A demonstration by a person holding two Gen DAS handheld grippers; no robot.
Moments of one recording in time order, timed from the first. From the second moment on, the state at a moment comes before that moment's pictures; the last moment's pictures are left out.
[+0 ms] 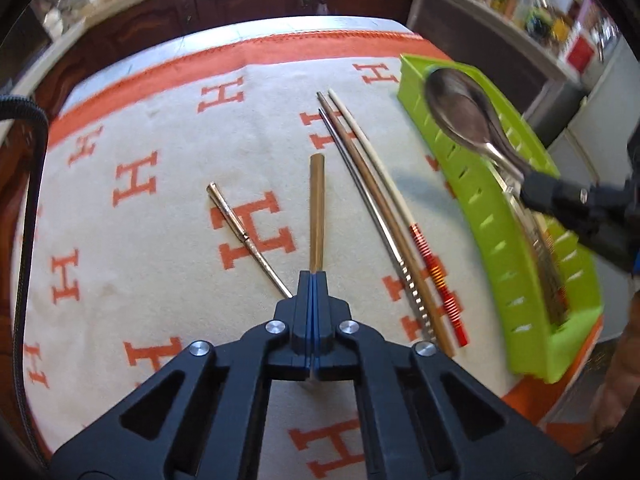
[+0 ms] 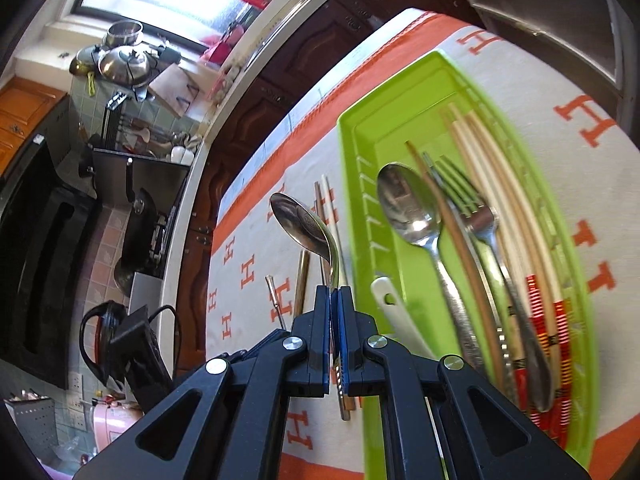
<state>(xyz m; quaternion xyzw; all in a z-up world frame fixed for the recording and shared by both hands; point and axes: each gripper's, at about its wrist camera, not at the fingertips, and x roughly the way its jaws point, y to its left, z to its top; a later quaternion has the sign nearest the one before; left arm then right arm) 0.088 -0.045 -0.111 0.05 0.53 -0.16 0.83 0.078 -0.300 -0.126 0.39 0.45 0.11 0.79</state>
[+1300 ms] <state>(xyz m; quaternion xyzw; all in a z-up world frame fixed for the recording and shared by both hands) 0.099 -0.052 -0.120 0.03 0.58 -0.17 0.79 0.019 -0.344 -0.111 0.27 0.46 -0.04 0.84</state>
